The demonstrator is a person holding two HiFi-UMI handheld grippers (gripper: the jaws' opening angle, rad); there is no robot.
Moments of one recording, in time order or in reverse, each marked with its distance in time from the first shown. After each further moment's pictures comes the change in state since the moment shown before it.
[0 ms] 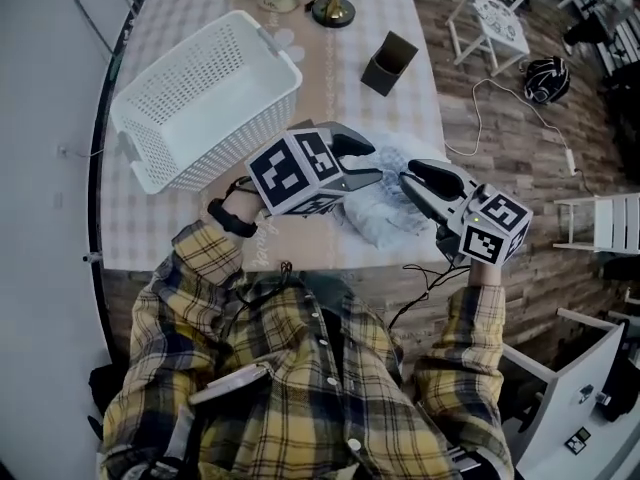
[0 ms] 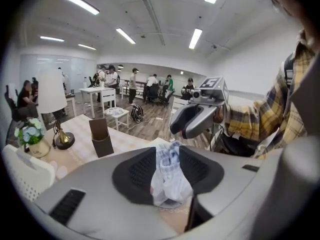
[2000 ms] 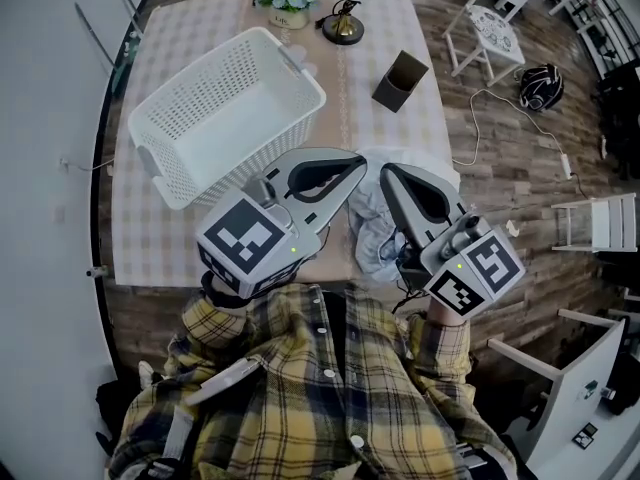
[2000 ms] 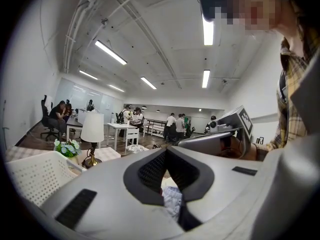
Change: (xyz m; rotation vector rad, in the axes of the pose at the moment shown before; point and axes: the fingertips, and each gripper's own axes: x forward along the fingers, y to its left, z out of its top) left arm -0.146 -0.009 0.047 -0.051 -0.512 0.287; right arm 0.035 0.102 0.110 -0.032 -0.329 -0.144
